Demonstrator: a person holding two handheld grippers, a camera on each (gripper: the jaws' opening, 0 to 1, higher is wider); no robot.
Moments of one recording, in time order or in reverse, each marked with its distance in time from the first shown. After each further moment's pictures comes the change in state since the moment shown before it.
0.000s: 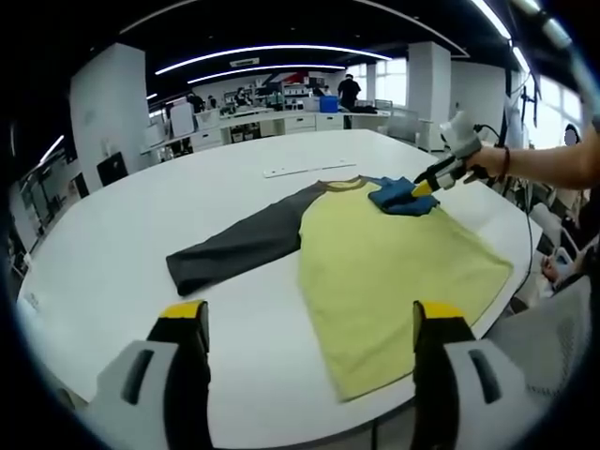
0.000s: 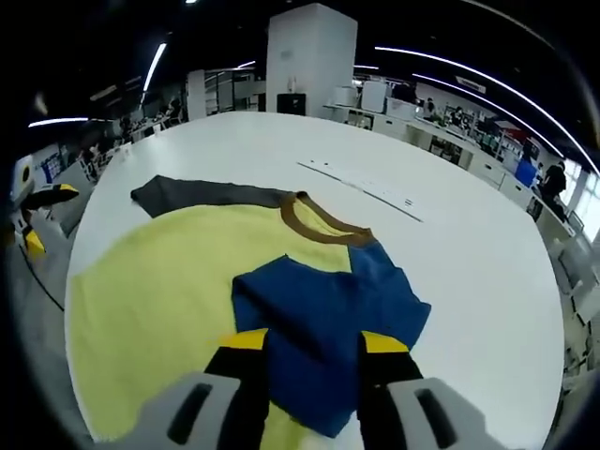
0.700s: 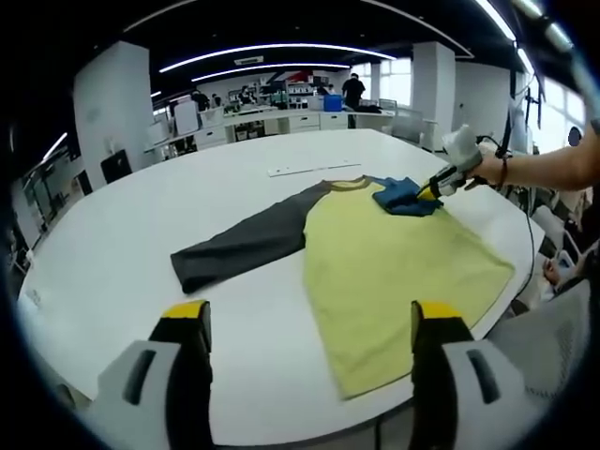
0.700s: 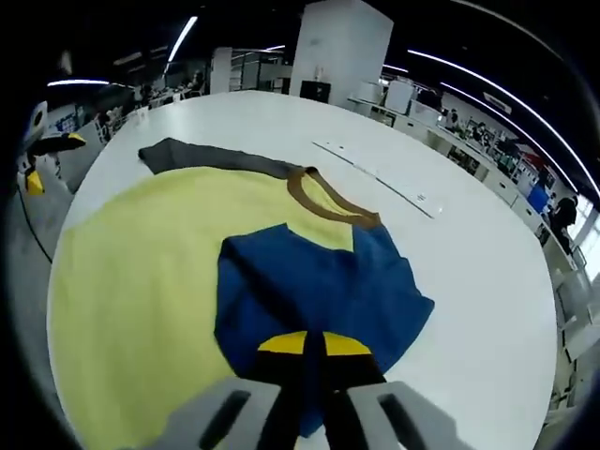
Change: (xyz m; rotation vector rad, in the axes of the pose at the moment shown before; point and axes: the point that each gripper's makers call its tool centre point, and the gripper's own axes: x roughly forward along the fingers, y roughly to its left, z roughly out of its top) left arm -0.004 0.003 0.002 -0.012 0.002 0.017; right arm 0.013 -0.004 -0.019 -0.121 0.042 0.017
